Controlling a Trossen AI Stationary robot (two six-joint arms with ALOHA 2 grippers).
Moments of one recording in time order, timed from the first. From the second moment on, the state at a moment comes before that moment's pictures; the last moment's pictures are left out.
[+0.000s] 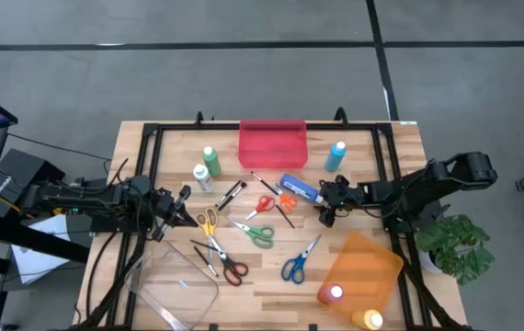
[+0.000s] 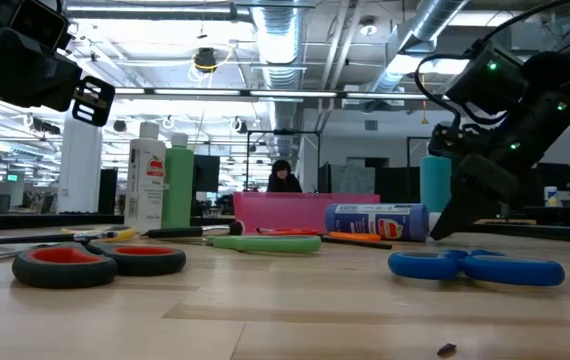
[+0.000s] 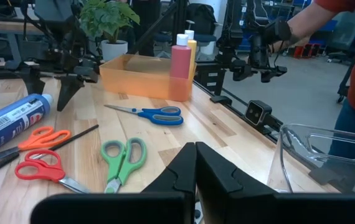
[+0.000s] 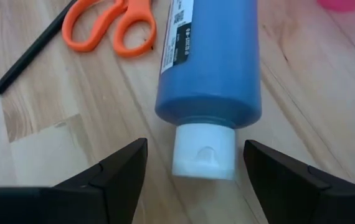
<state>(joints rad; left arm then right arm) 0.03 0.30 0.04 0.11 0.44 -0.01 -0.02 1.33 0.31 0.12 0.26 0.34</state>
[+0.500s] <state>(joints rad) 0.03 0.30 0.04 0.11 0.44 -0.01 -0.01 1.32 0.31 0.11 0.24 0.34</state>
